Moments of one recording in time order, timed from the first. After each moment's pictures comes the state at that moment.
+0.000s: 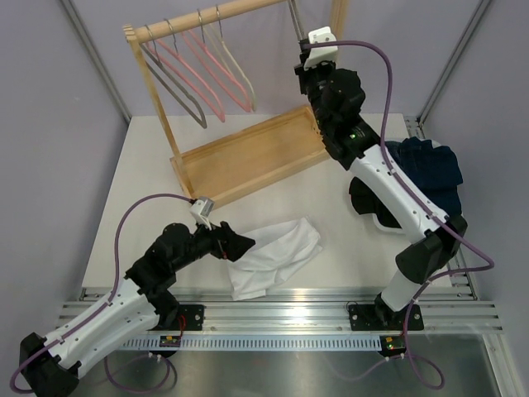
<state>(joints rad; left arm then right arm) -0.72 0.56 0.37 -0.08 0.16 -0.61 0.59 1.67 1.85 0.09 0.35 -0.28</state>
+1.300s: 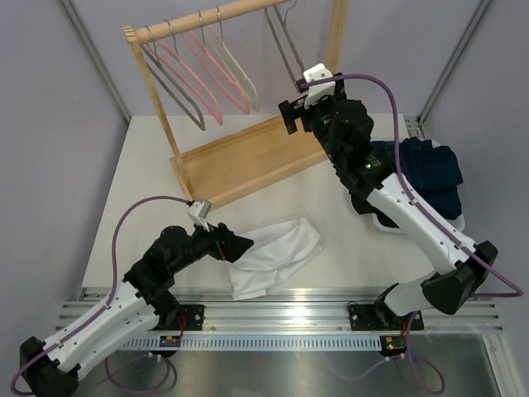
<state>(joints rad) -0.72 0.52 0.35 -0.08 0.15 -0.61 0.68 1.45 1.55 0.00 0.31 -0.31</state>
